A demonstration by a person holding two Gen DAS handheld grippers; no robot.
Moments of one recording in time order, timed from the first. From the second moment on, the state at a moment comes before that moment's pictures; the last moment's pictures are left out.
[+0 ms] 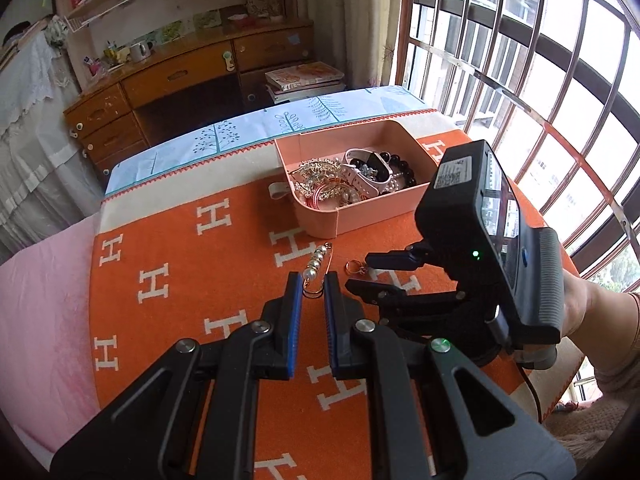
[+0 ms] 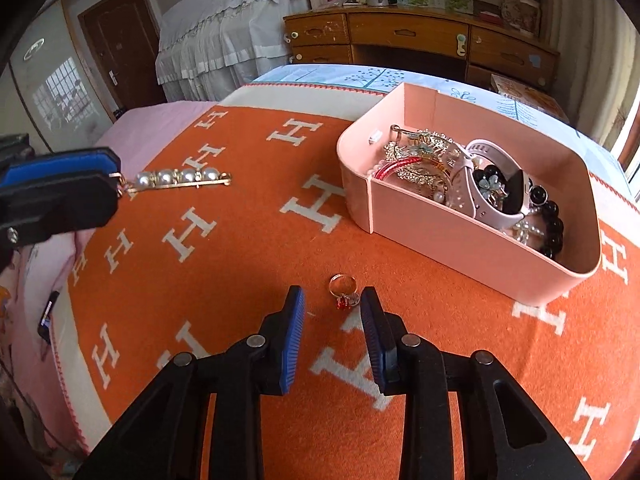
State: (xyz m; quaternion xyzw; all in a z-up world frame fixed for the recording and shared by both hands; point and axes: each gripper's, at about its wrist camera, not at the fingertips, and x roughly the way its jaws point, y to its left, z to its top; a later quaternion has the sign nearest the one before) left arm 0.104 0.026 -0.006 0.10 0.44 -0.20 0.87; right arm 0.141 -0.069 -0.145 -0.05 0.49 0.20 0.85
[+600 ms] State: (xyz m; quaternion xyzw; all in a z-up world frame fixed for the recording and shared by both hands) left arm 0.114 0.048 -0.007 0.06 0.43 -0.19 0.88; right arm 0.122 -0.076 -0.135 -0.08 0.47 0.18 0.86
